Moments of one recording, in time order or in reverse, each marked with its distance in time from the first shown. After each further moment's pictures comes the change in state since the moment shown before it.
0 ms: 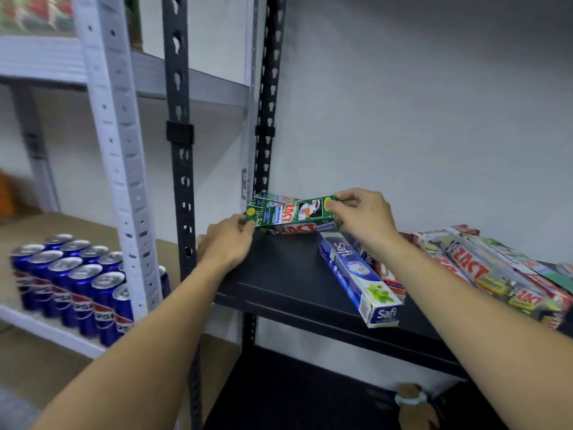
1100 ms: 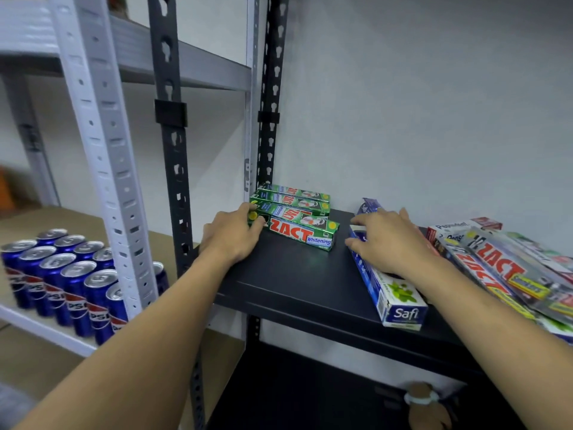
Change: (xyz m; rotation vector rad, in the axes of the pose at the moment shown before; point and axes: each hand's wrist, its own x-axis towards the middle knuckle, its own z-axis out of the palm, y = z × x) left_hand 0.015 0.001 0.004 0.153 -0.050 0.165; right_hand -0.006 0.038 -0.008 -1.028 -0.272 -0.210
